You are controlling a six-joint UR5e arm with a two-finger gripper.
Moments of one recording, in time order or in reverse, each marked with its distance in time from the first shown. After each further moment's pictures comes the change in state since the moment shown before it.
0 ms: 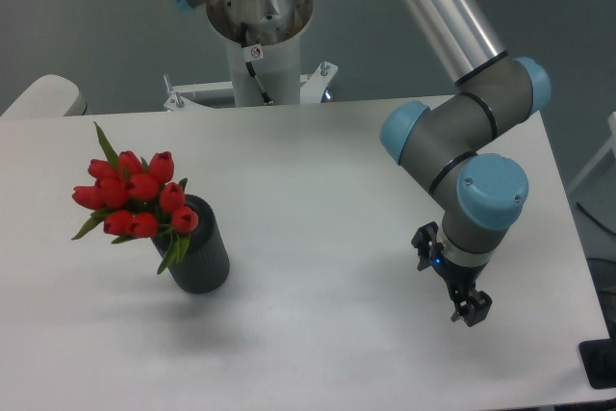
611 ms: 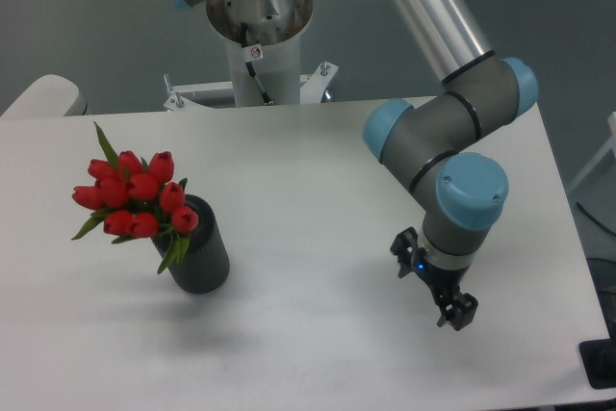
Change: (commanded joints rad) arm -0.003 0.005 0.020 -0.006 0.000 -0.022
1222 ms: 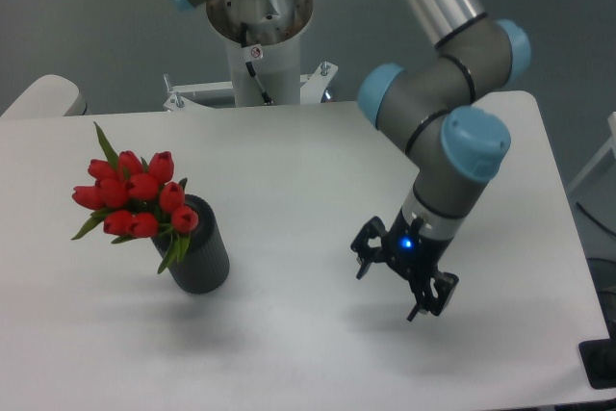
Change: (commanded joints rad) arm -0.041 0.045 -0.054 0.045 -0.149 -0.350
